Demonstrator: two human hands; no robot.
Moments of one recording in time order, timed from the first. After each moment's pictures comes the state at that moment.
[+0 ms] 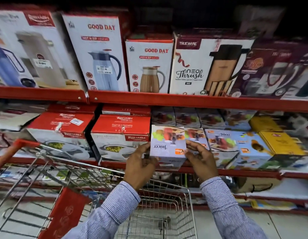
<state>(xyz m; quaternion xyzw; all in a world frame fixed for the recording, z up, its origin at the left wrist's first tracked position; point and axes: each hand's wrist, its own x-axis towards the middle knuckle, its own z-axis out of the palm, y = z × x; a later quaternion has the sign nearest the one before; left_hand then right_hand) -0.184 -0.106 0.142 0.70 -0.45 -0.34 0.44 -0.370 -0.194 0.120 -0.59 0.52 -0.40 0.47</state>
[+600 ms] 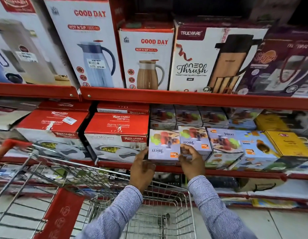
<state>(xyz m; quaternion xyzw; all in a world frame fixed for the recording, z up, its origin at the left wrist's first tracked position) -0.191 -0.138 0.076 0.73 -0.38 -0.35 0.44 -0.345 -0.224 0.065 -0.58 0.60 -0.36 0.41</state>
